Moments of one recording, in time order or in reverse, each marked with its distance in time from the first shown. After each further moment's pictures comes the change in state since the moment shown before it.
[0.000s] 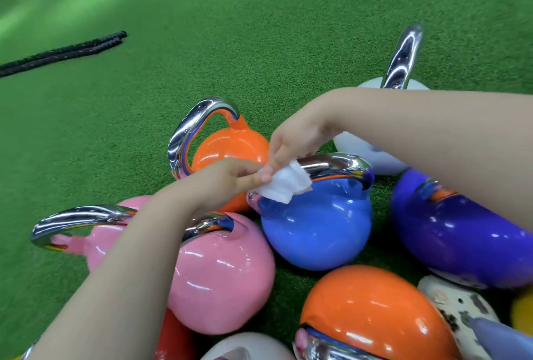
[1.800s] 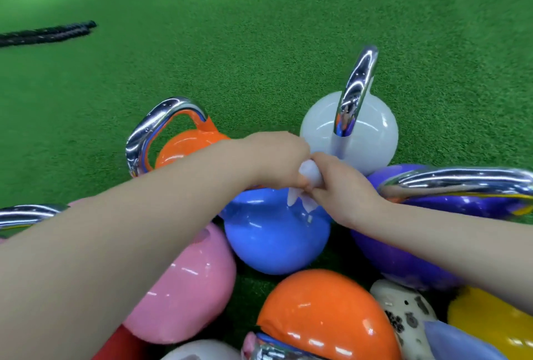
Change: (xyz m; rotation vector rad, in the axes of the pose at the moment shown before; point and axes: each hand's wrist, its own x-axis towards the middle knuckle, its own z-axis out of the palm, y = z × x) left_hand 0.056 0.107 0.041 0.944 -0.116 0.172; right_hand -0.050 0.070 0.104 0.073 1.010 0.167
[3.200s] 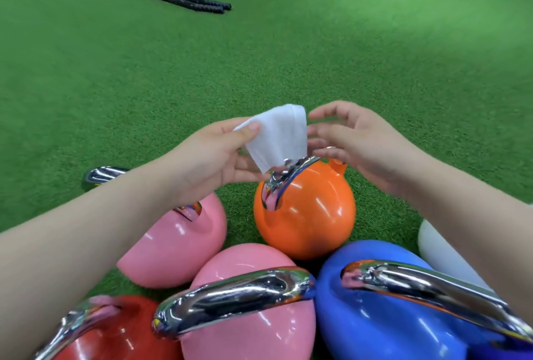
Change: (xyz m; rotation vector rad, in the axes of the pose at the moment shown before) left_hand -0.151 -0.208 0.079 -1.918 0.780 -0.224; right_hand 0.158 -0.202 0.047 0.695 -0.382 -0.220
